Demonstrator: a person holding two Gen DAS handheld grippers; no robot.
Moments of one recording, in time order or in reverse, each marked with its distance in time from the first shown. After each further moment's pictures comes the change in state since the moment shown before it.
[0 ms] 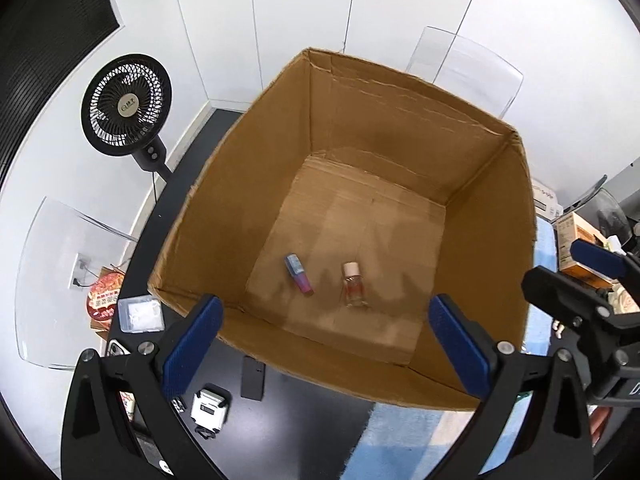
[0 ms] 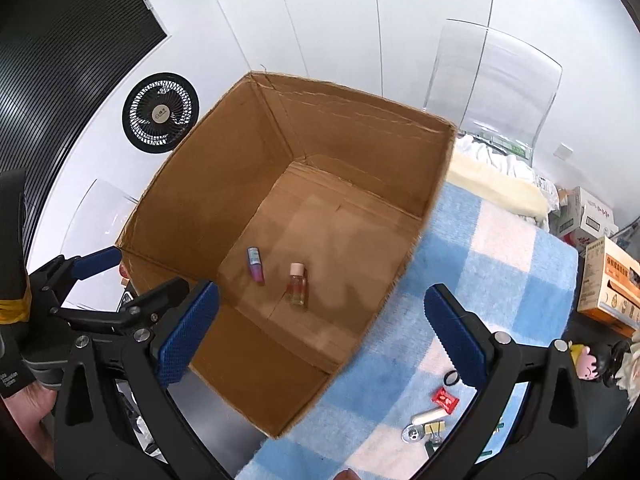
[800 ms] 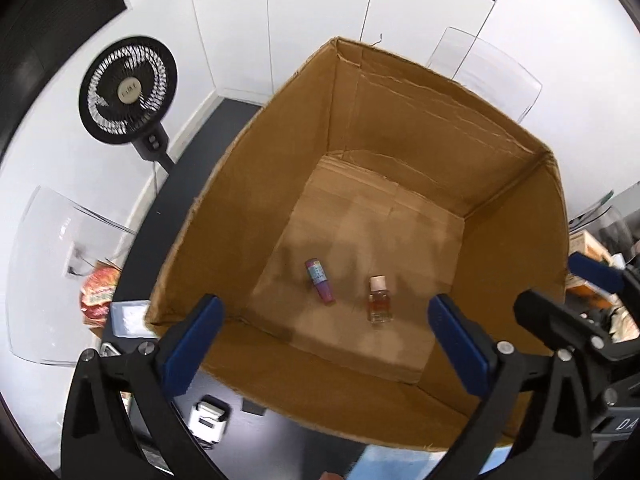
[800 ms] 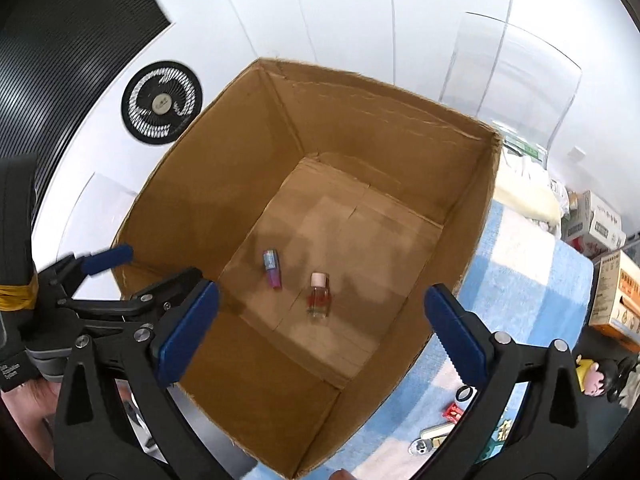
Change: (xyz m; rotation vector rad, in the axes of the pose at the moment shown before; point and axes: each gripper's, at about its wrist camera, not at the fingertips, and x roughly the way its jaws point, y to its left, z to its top) left arm 0.022 0.024 0.018 -0.058 0.021 0.008; right arm 0.035 0.019 0.018 -0.042 0.032 0.015
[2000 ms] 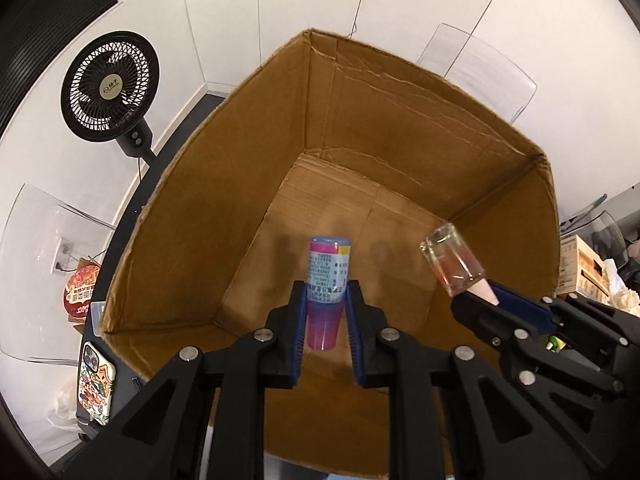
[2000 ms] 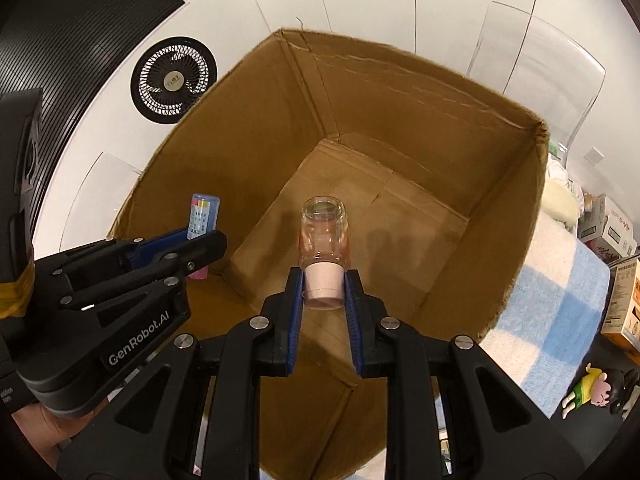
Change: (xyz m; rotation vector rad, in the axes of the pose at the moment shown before) left arm 0.022 -0.017 0.005 -0.019 0.030 -0.039; right arm 0.033 0.007 -0.001 -0.015 0.073 0.064
